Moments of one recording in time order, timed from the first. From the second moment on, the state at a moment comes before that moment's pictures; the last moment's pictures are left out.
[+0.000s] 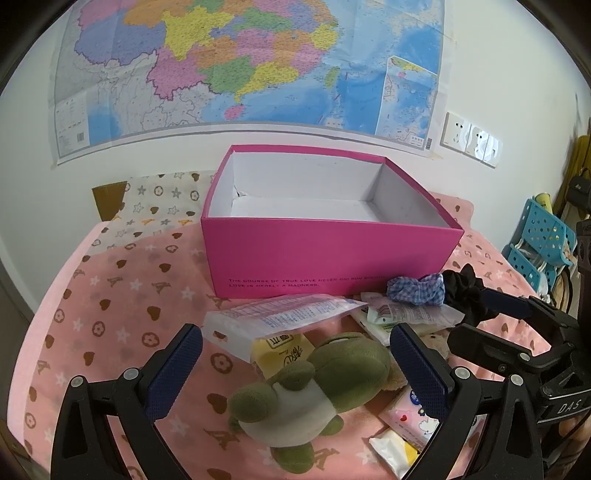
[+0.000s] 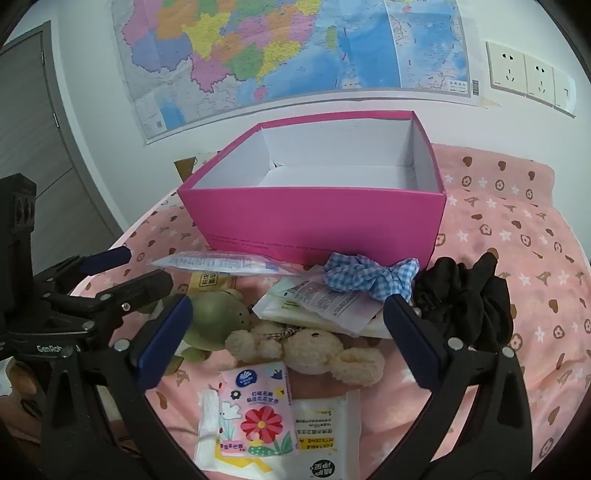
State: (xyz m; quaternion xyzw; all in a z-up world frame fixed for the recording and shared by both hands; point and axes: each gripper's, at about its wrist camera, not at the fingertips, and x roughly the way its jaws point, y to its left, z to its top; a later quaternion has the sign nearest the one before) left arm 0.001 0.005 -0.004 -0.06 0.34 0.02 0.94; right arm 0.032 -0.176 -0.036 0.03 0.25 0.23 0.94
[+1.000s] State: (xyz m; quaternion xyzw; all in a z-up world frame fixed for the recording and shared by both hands) left arm 0.000 0.005 -0.005 -0.06 0.34 0.02 0.94; right arm 0.037 -0.170 -0.040 0.03 0.25 0.24 0.94
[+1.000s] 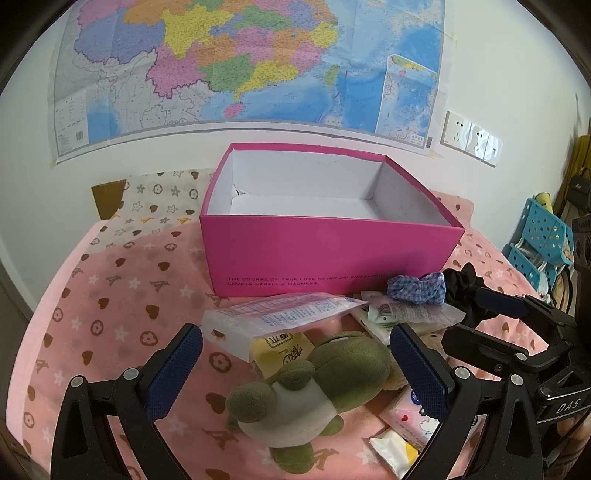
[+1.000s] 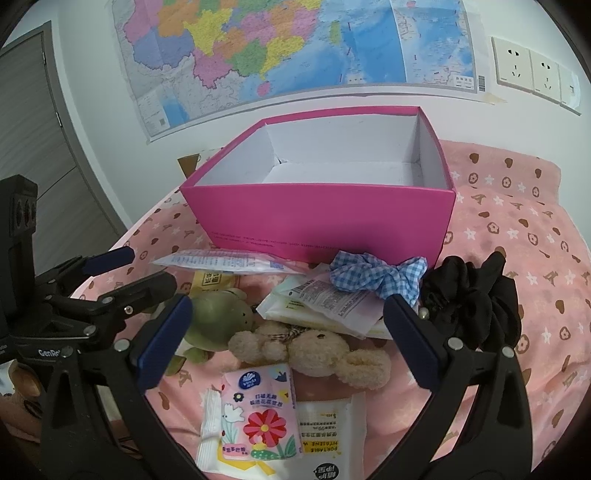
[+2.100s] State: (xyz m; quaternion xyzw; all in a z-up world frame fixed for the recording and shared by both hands) left arm 0.021 0.040 -0.024 -0.09 0.36 0.01 0.93; right arm 0.084 -0.136 -0.046 -0.03 0.31 0.27 0.91
